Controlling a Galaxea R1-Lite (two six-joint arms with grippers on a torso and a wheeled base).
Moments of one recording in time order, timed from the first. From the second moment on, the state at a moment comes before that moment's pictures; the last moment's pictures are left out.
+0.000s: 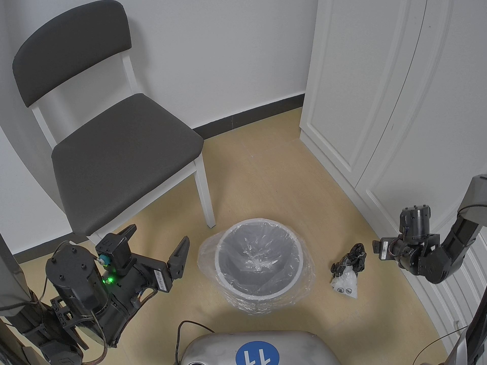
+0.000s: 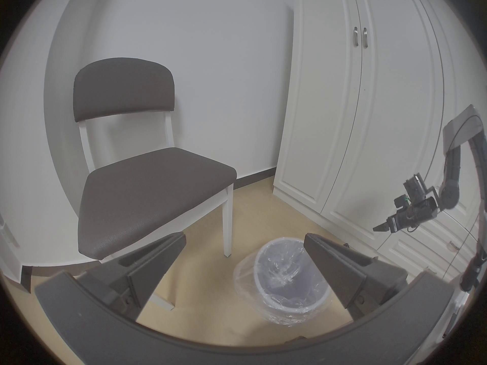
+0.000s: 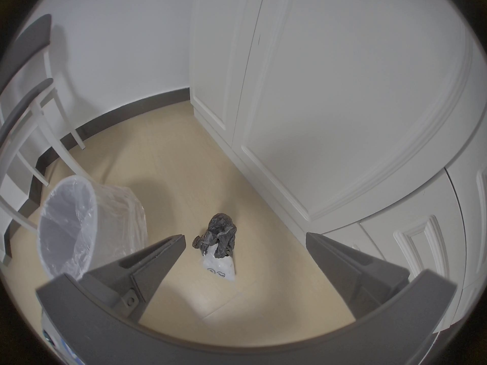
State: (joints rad) left arm -0.71 1.76 -0.13 -1.53 0.47 -0.06; right arm 0.17 2.05 -0.50 -0.93 -0.43 0.15
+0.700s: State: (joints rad) left arm -0.64 1.69 -0.03 -1.53 0.47 -0.15; right arm 0.21 1.87 -1.00 -0.13 -0.16 0.46
